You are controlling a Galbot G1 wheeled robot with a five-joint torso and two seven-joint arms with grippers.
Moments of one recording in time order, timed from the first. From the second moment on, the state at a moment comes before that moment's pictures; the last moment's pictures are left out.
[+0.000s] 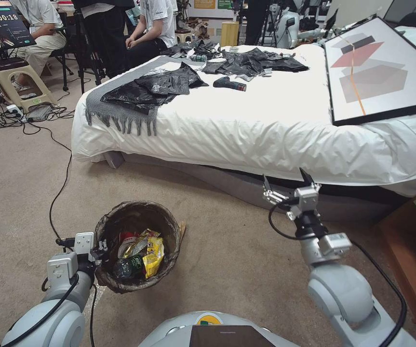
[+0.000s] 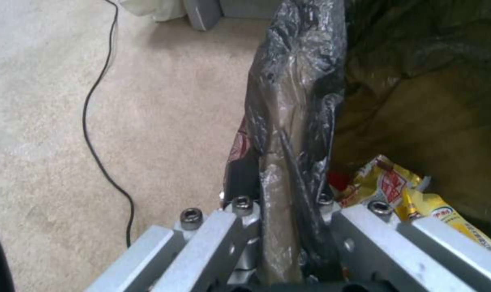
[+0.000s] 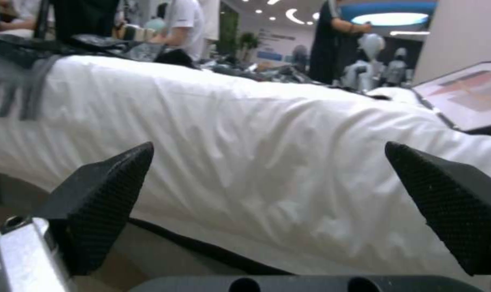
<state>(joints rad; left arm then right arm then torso) 1.83 -1.36 -0.77 -2.50 -0.34 0.72 -0.24 -1.60 1.11 0.51 2.34 0.17 -0.03 0.25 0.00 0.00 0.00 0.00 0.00</state>
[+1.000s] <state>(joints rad) 1.82 -1.37 -0.77 -2.50 -0.36 0.72 -0.24 -1.67 1.29 0.57 2.36 0.11 0.01 0.20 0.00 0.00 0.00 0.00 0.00</state>
